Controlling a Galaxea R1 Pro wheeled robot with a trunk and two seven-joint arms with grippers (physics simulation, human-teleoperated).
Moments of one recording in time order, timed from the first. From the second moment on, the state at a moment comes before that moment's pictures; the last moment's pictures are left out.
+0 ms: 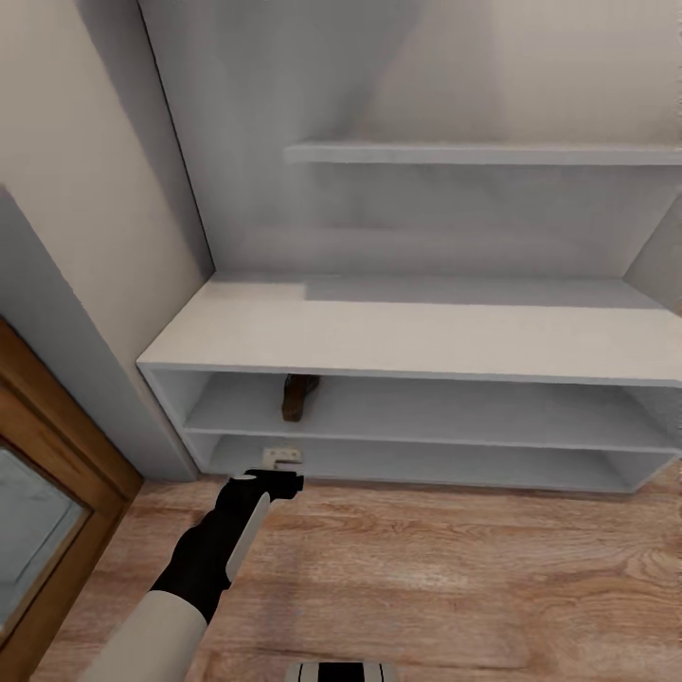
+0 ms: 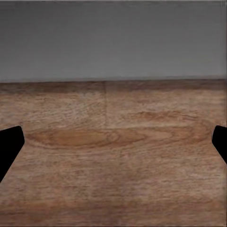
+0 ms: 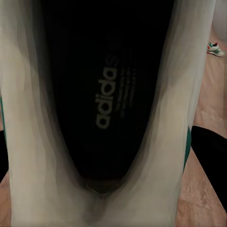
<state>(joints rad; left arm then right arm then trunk) -0.61 -0.10 -0.20 -1.01 0.14 0.66 0.18 -0.39 -0.81 -1.13 -0.85 0.02 0.45 -0.12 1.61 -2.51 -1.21</state>
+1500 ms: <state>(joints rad) -0.60 -0.11 -0.21 -0.98 0.27 0.39 0.17 -0.39 -0.79 -1.13 -0.90 0.02 0.59 -0.12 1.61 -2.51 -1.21</state>
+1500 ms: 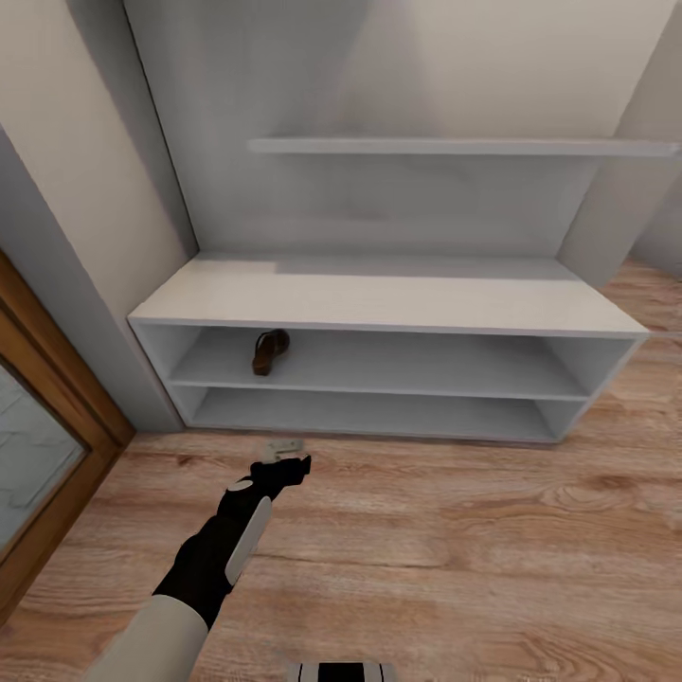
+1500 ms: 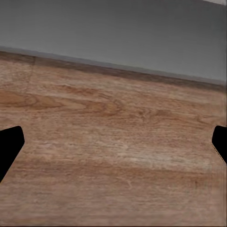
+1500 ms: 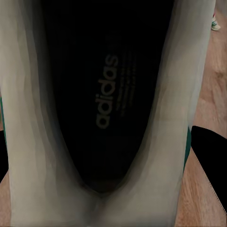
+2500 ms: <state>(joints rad) -0.60 -0.11 -0.21 -0.98 0.28 0.39 0.17 -0.39 -0.78 -1.13 -0.90 0.02 0.59 -0.12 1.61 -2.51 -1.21</state>
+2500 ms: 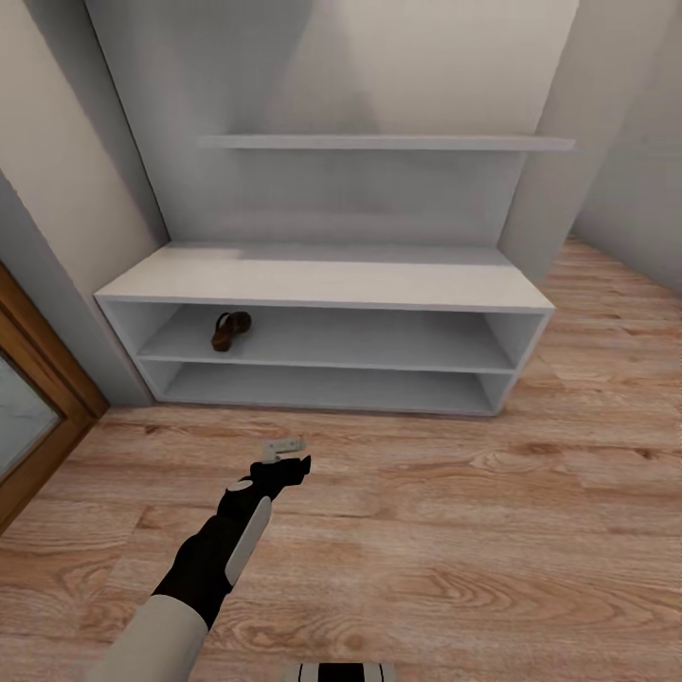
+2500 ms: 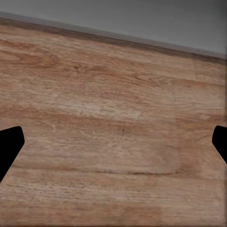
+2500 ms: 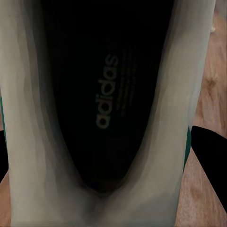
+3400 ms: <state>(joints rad) -0.60 0.11 -0.18 -0.99 0.35 0.39 -0.13 -0.39 -0.75 -1.13 -0.89 0.02 0.59 -0.12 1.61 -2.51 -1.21</state>
